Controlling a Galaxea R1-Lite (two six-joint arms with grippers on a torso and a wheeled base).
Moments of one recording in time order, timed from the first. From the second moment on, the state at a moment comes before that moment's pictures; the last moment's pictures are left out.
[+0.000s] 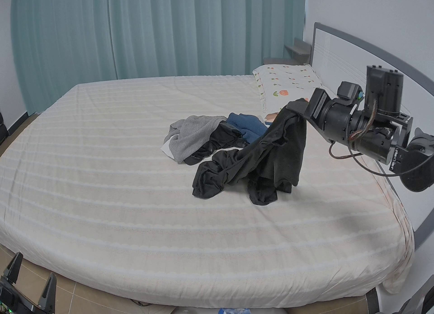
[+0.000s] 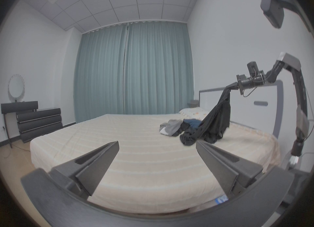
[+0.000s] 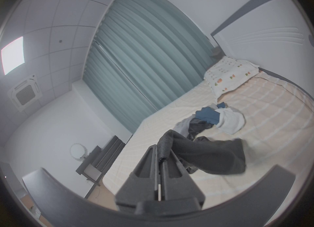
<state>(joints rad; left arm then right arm) -0.01 0.02 -0.02 -0.02 -0.05 0.02 0.51 1.71 -1.04 -0.59 0.00 0.69</state>
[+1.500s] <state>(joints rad) -0.47 1.91 -0.49 -0.90 0.00 -0.19 0.58 1.60 -1.11 -0.60 -0.01 0.67</state>
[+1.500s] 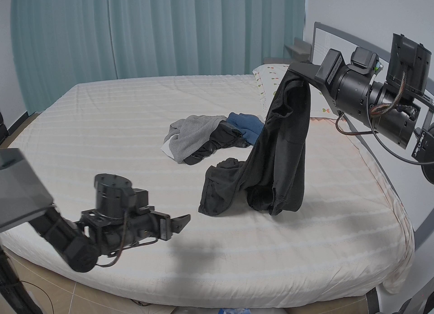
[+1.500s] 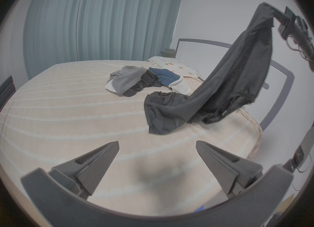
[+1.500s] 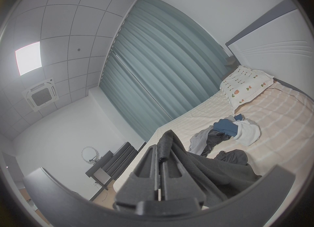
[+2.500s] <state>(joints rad) -0.60 2.50 -1.07 -1.01 0.25 -0.37 0.57 1.63 -1.14 -0.60 0.00 0.67</state>
